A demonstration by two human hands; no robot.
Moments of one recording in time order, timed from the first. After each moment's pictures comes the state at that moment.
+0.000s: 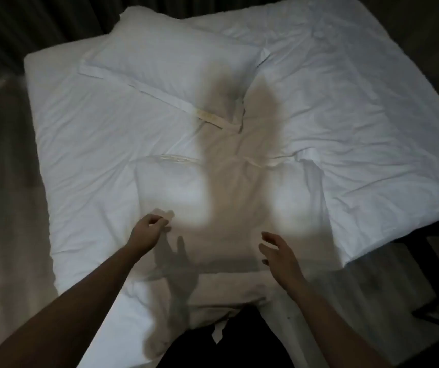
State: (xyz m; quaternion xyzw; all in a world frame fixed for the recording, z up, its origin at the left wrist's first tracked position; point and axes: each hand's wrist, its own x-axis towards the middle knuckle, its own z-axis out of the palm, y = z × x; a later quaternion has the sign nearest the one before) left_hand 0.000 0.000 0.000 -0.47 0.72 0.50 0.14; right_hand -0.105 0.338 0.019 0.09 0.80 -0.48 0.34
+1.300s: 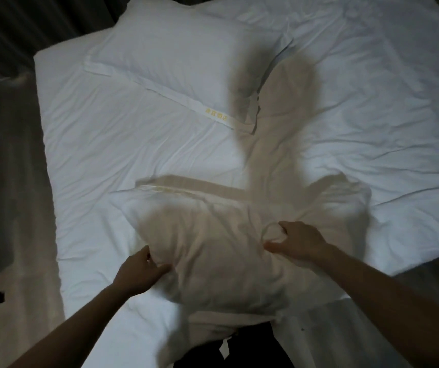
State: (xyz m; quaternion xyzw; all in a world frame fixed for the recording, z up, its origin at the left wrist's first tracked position) left_hand 0.018 0.005 -0.010 -0.43 0.80 0.33 0.27; right_hand -0.255 0.319 -0.012 -0.25 0.88 -0.03 0.41
